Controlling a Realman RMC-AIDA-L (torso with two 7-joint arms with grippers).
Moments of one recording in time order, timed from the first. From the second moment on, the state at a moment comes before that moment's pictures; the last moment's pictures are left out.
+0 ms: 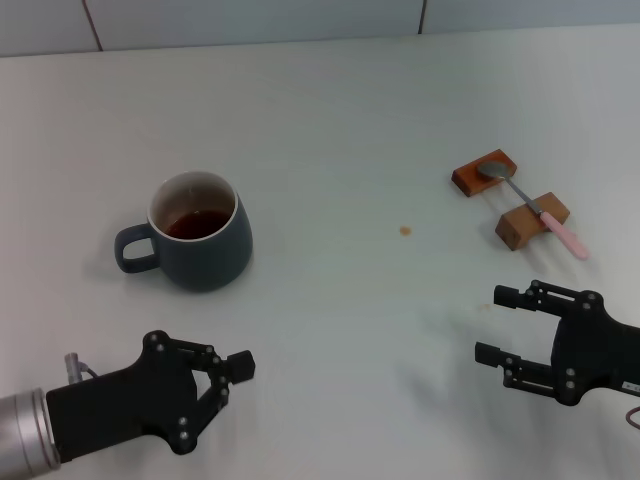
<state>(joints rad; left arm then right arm) -0.37 -2.07 0.62 0.24 2.02 1.64 -0.63 0.30 2.08 -0.29 -0.42 -2.23 -1.70 0.73</state>
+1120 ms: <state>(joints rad) -0.44 -2.07 0.37 0.36 1.77 1.23 -0.33 0.32 2.08 -0.29 -0.39 -2.23 -1.68 0.73</state>
